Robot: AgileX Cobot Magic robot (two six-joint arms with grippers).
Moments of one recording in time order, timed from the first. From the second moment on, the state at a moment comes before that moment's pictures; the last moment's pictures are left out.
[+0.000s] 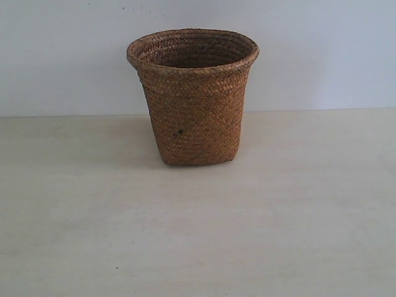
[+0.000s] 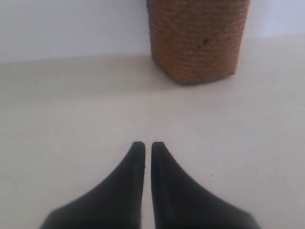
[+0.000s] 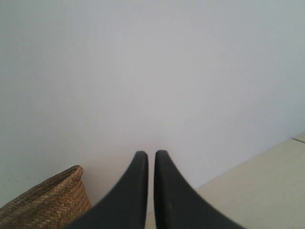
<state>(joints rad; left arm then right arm) -0.28 0.00 0.00 -0.03 0.34 0.03 0.30 0.00 0.00 1.10 -0.45 -0.65</state>
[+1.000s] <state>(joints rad) 0.00 0.00 0.00 -0.03 0.34 0.00 0.30 0.00 0.00 1.10 -0.45 -0.65</state>
